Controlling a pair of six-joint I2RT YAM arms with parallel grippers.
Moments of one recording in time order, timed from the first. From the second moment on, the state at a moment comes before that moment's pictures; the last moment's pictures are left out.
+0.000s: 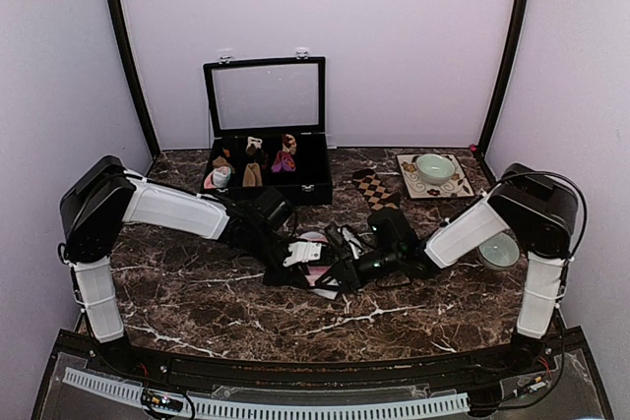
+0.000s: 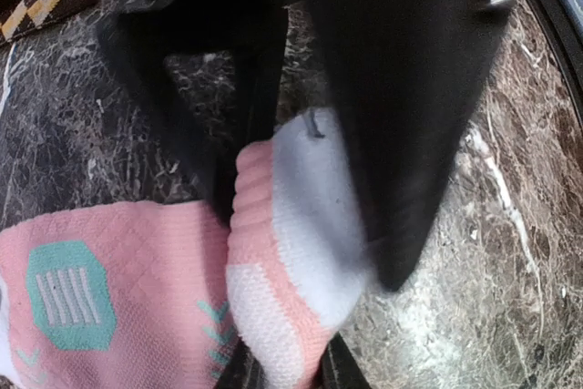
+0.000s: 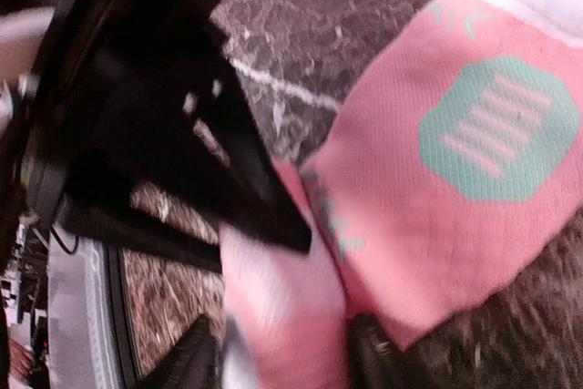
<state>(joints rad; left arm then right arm) -0.83 1.90 1.12 -0.31 0.42 0.73 0.85 1.94 0.81 0.46 -0.65 0.43</state>
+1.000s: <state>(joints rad) -0.69 2.16 1.45 -0.78 0.83 0.68 0.83 1.46 0.48 0.69 -0.13 0.13</state>
